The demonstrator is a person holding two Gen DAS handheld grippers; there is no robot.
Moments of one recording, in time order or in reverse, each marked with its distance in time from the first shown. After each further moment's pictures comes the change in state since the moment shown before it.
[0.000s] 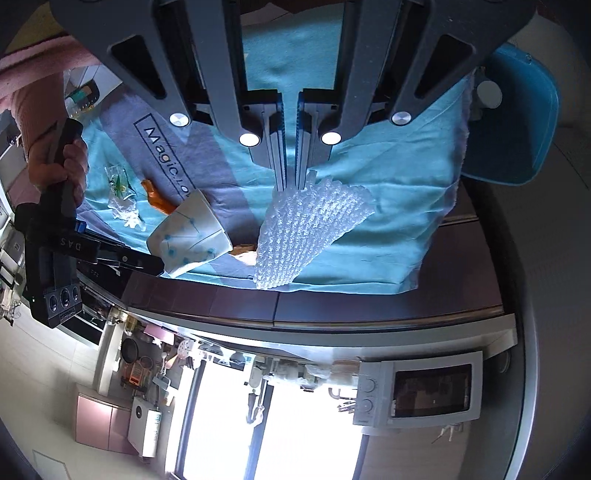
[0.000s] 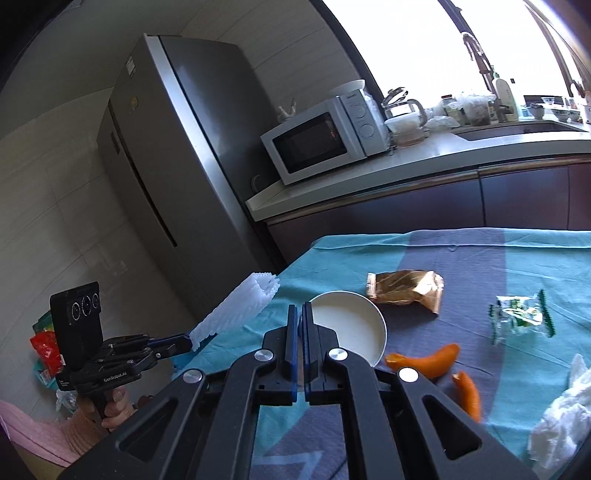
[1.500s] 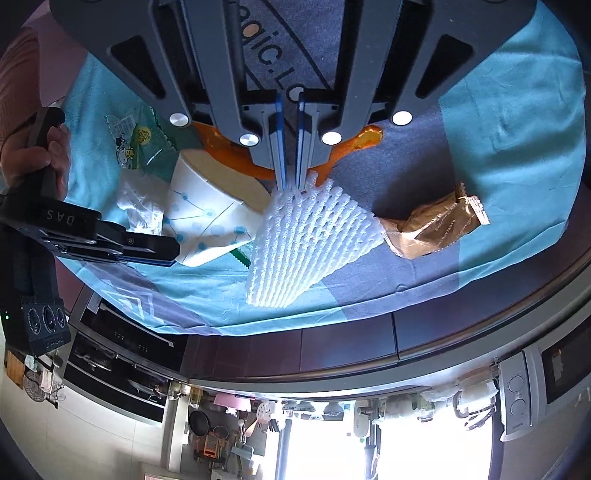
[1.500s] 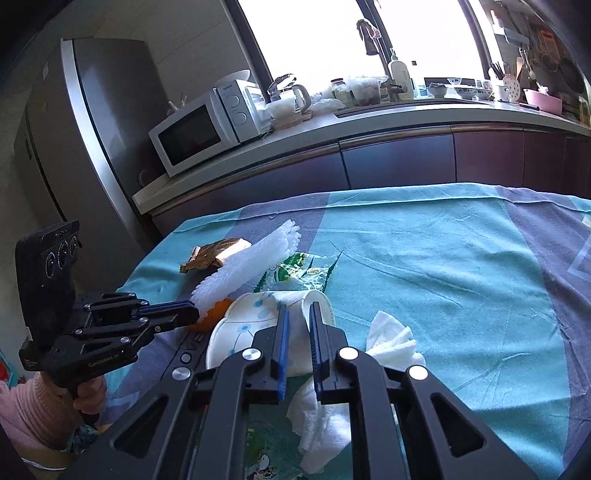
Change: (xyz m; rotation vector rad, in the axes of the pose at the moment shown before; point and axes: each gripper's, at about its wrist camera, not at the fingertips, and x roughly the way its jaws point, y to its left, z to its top) left arm 0.203 -0.178 0.042 0.281 0.178 -0.198; right arm -0.094 -0.138 -0.036 0.112 0.020 -0.395
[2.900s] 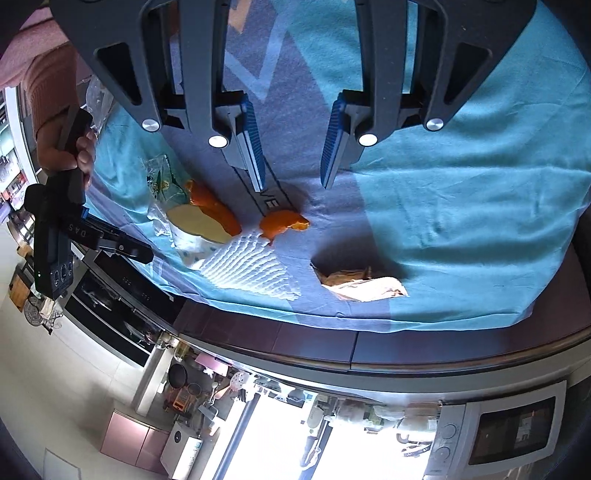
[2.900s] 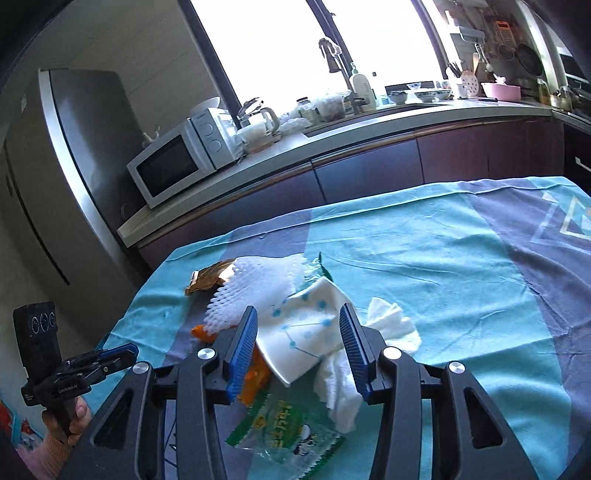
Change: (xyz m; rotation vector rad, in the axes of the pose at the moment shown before) left arm -0.078 0.073 -0.071 -0.238 -0.067 -0.098; right arm -0.030 0.007 -0.011 0.130 -0.070 -0.109
